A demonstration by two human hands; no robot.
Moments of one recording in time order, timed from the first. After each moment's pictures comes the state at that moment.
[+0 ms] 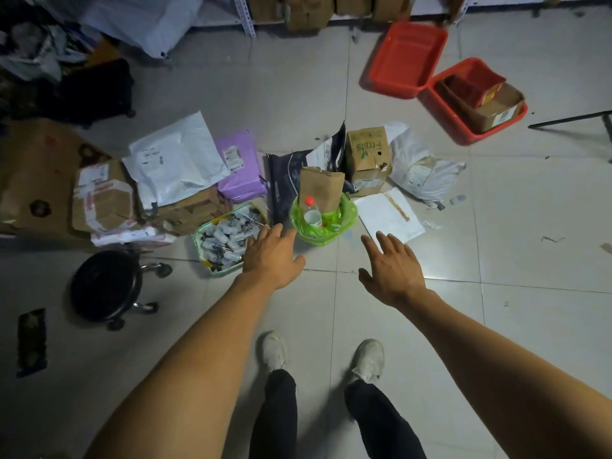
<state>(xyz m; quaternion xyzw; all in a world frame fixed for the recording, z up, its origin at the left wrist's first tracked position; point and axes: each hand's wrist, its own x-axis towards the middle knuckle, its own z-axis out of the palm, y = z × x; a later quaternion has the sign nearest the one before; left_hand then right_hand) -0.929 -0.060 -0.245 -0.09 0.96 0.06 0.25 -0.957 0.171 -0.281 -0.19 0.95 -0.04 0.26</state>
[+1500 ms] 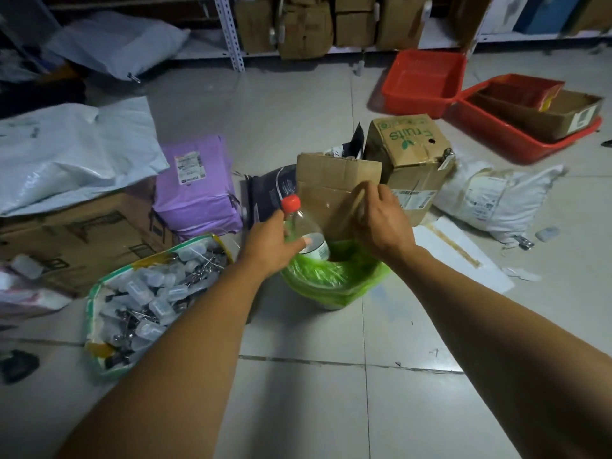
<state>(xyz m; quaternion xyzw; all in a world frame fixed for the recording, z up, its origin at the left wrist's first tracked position) -1.085 -0.167 -0.687 -0.13 0.96 0.25 0.05 -1.149 0.034 -0.685 -0.15 0.96 -0.22 -0.04</state>
